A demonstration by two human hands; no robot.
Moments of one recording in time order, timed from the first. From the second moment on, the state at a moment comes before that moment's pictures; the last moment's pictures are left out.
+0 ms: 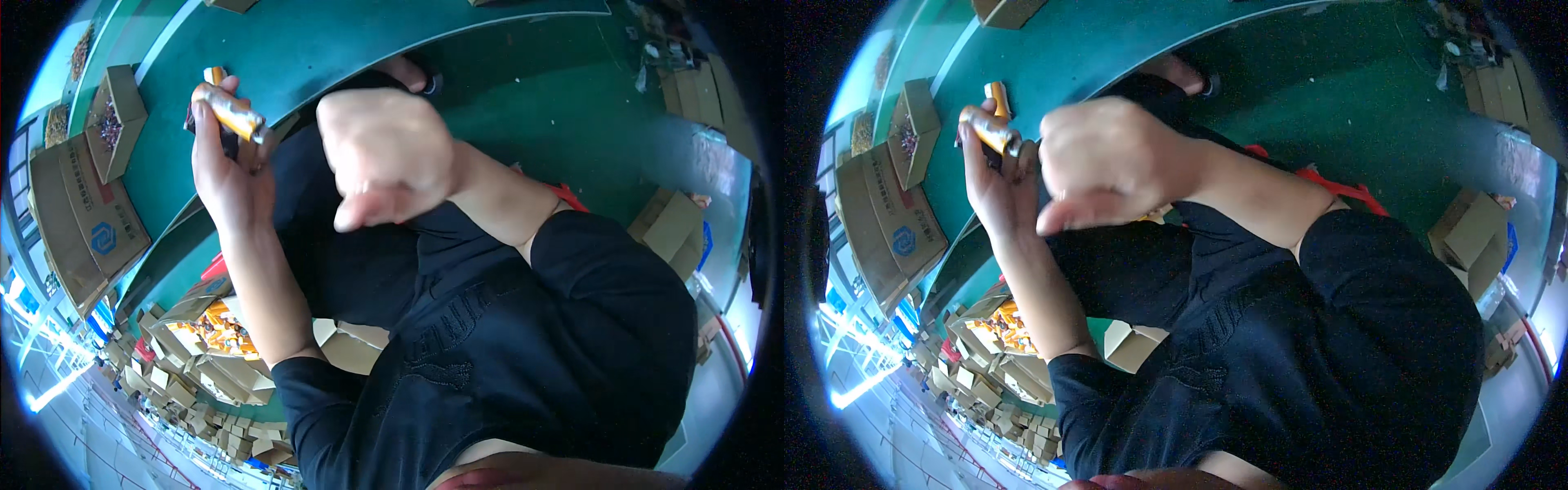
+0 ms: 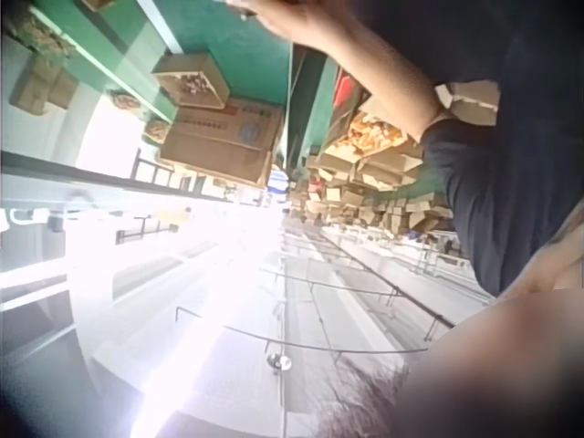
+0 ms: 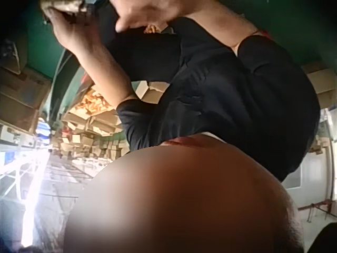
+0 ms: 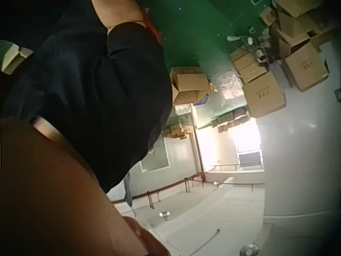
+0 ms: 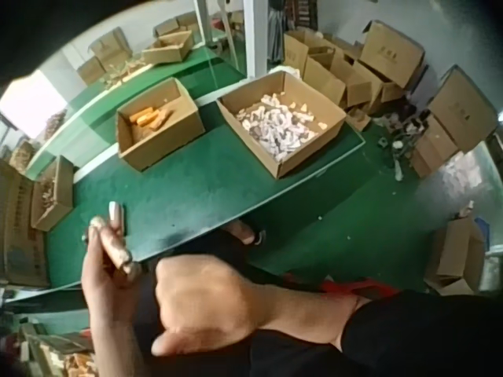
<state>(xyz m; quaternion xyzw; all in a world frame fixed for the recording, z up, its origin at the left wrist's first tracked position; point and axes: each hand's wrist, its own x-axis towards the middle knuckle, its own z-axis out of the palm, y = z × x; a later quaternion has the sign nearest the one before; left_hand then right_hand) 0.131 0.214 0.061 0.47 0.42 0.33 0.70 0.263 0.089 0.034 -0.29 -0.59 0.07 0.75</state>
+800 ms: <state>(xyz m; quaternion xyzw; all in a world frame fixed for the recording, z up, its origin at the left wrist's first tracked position) 0.131 0.187 0.057 0.61 0.32 0.27 0.67 0.268 0.099 0.010 -0.55 -0.59 -0.02 0.59</state>
